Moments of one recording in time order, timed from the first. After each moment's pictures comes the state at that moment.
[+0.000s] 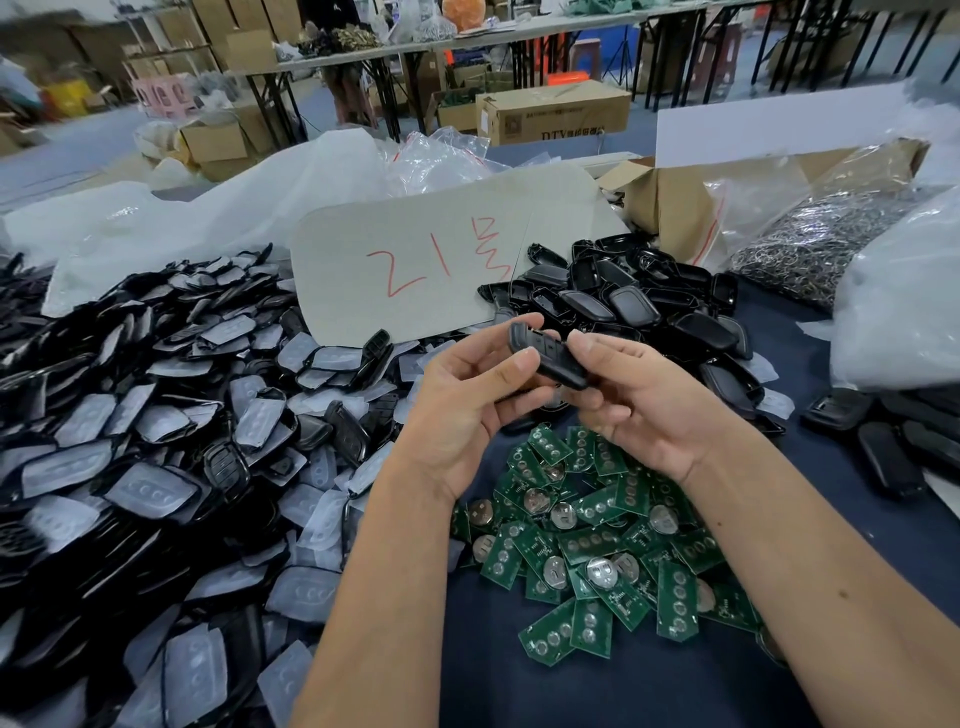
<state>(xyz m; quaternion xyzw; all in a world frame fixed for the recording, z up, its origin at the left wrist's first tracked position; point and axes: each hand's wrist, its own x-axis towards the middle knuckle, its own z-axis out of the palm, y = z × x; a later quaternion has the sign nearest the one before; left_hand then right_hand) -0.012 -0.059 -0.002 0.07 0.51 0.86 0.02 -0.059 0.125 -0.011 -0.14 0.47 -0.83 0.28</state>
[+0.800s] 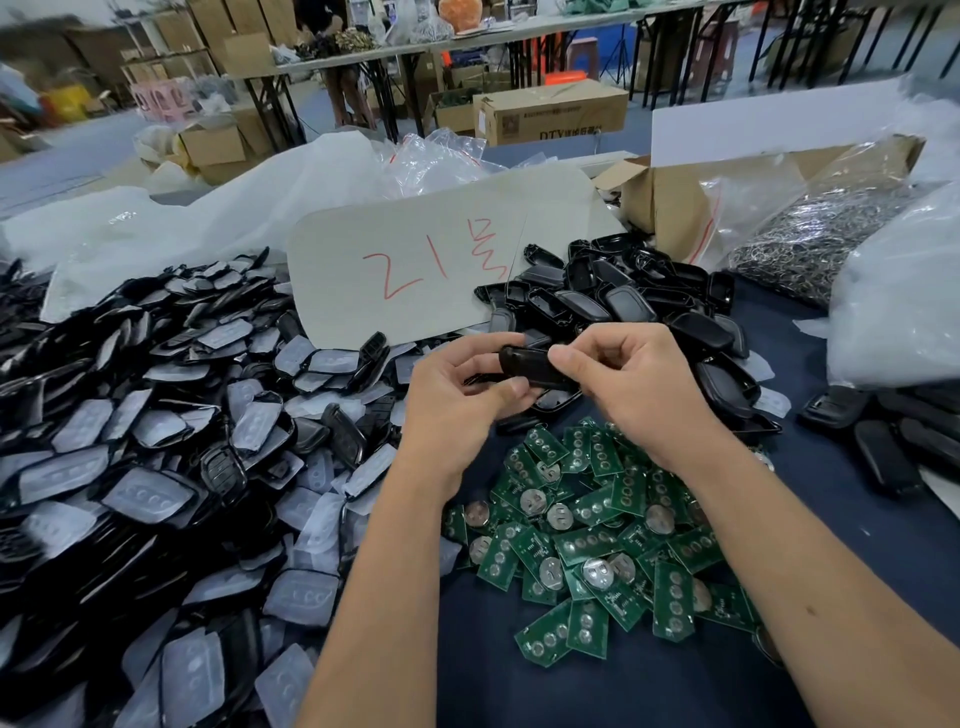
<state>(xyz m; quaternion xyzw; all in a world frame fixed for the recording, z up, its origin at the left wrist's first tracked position) -0.018 -0.060 -0.014 -0.01 0.66 0.75 -0.08 -0.063 0.121 -0.015 -0.18 0.75 -0.64 -0.04</state>
